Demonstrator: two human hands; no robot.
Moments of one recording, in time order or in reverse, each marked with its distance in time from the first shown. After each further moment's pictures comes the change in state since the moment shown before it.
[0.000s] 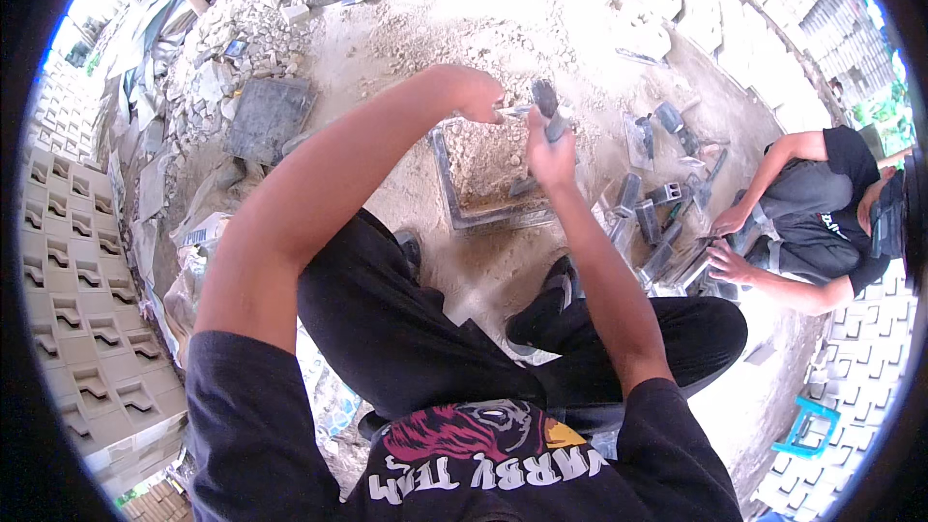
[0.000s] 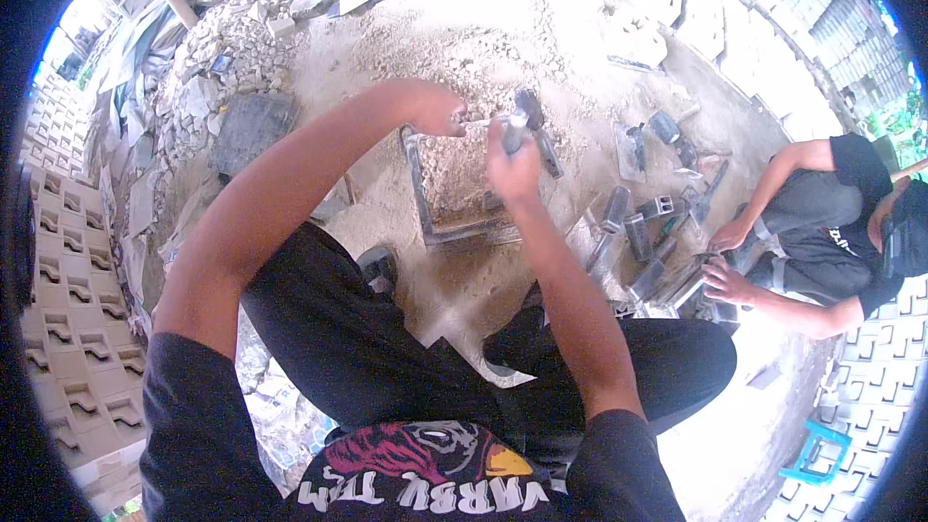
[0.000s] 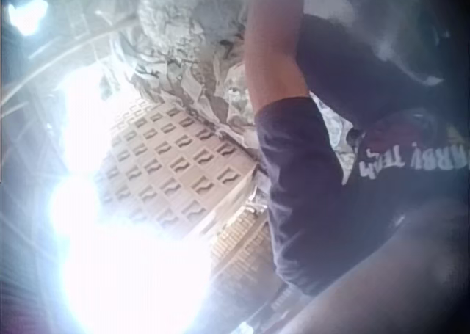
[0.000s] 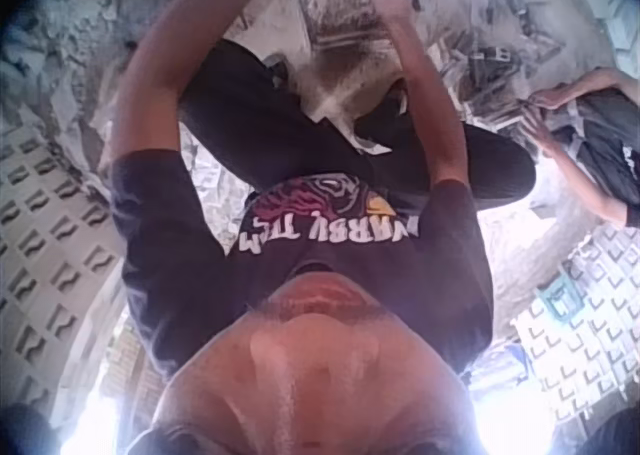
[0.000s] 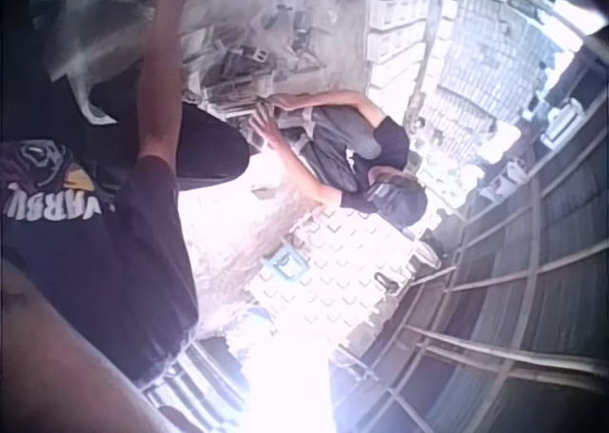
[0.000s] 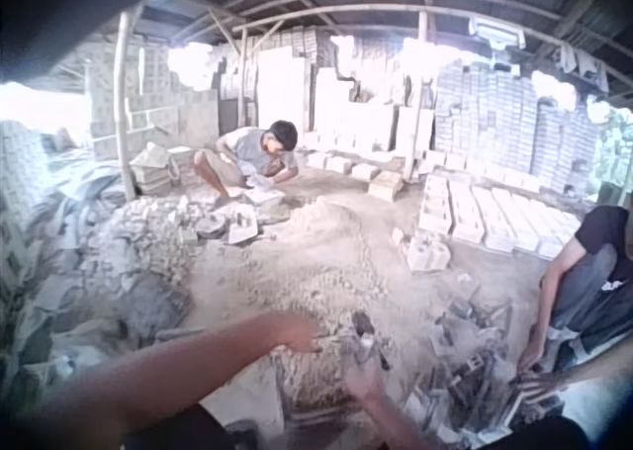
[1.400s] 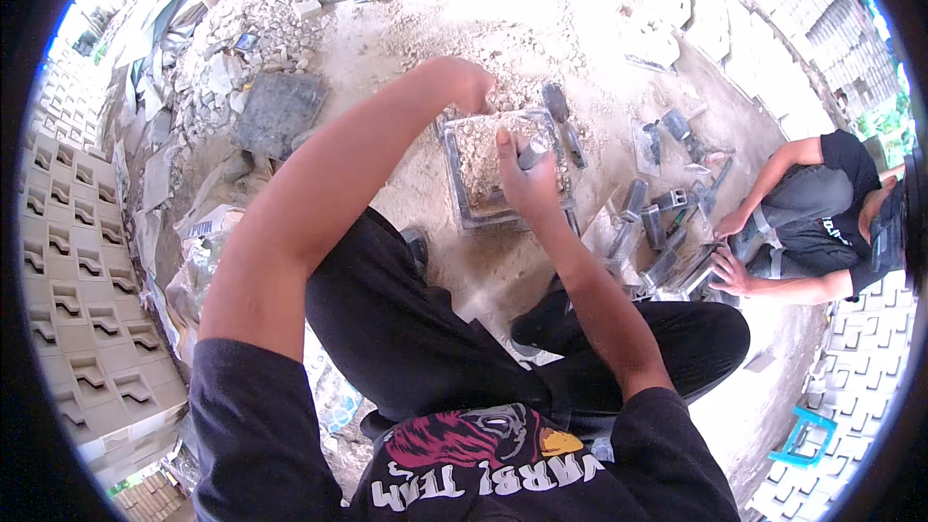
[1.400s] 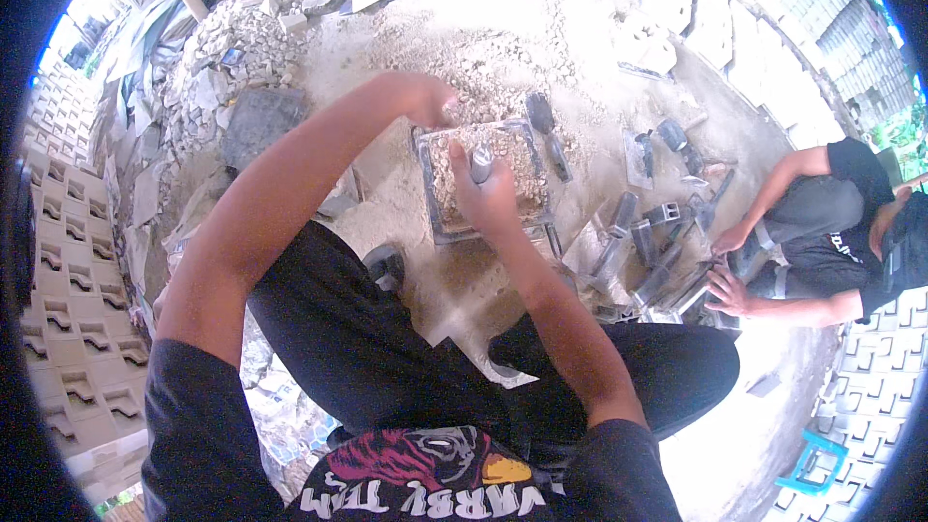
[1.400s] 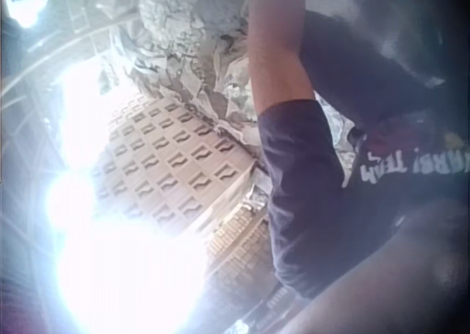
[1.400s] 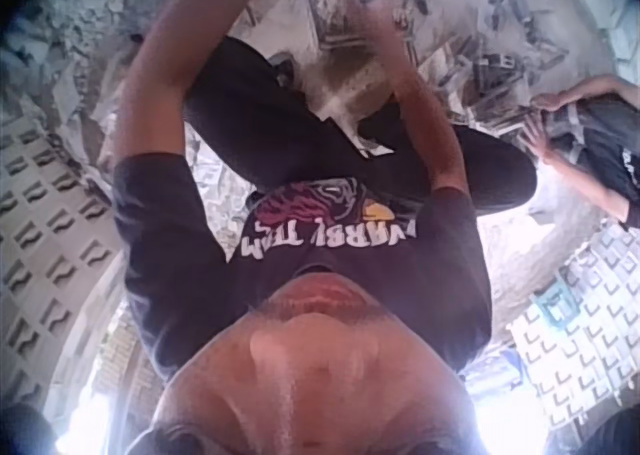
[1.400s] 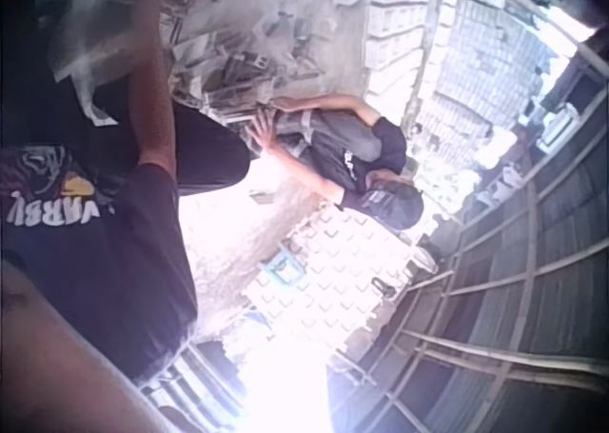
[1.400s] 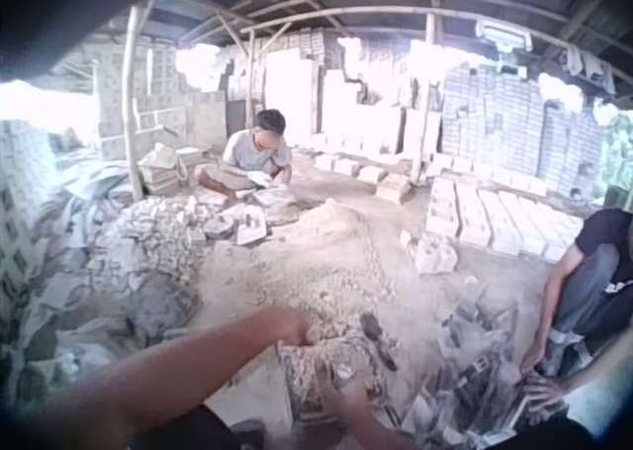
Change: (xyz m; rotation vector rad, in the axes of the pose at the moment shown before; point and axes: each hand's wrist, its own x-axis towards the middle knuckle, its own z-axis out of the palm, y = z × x) left_hand -0.022 -0.020 -0.002 -0.042 -0.029 -0.131; right_hand -0.050 -0.045 0.035 -0.052 -0.229 0.098
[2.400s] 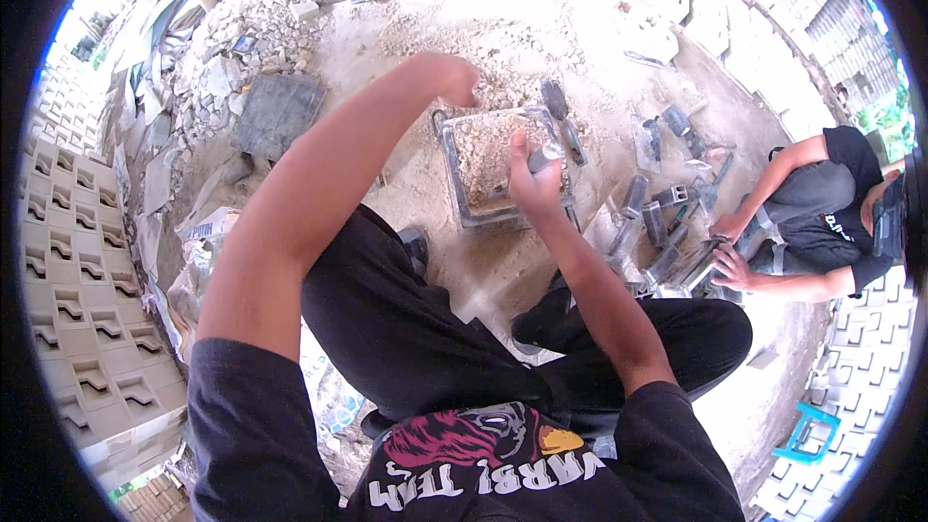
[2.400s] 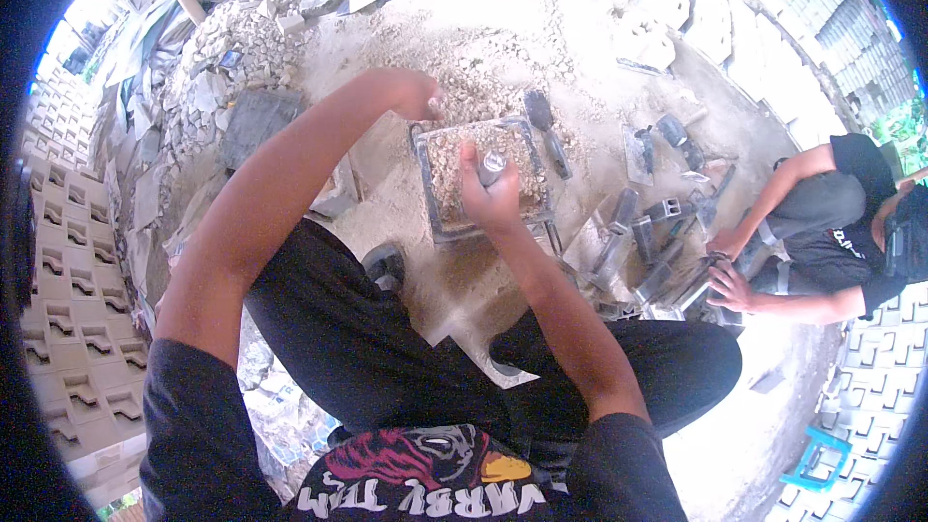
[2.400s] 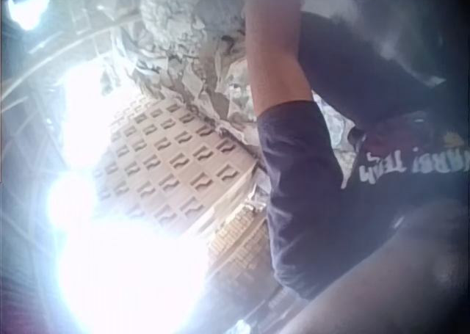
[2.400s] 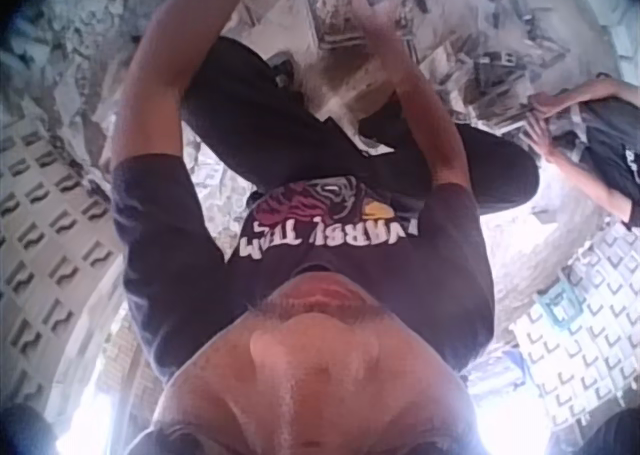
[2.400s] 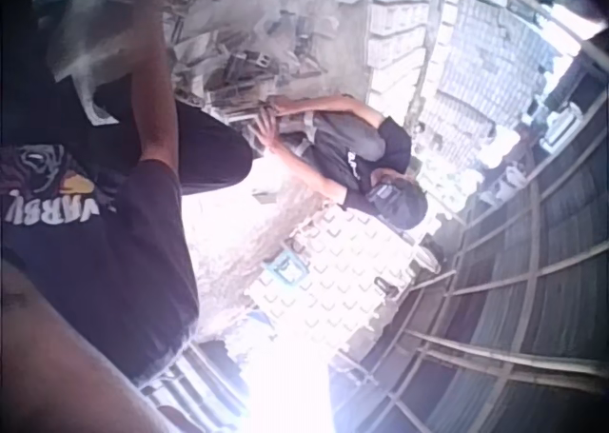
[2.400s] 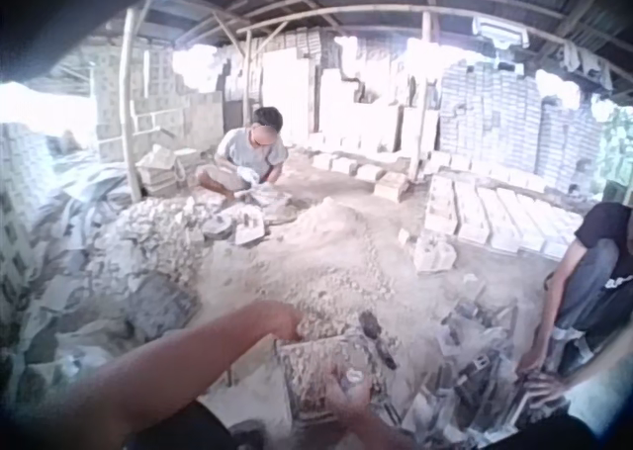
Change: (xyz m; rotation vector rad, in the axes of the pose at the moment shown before) left_hand -0.003 -0.012 0.003 0.030 0.052 -0.058; right_hand 0.002 0.028 -0.004 0.329 0.061 -0.195
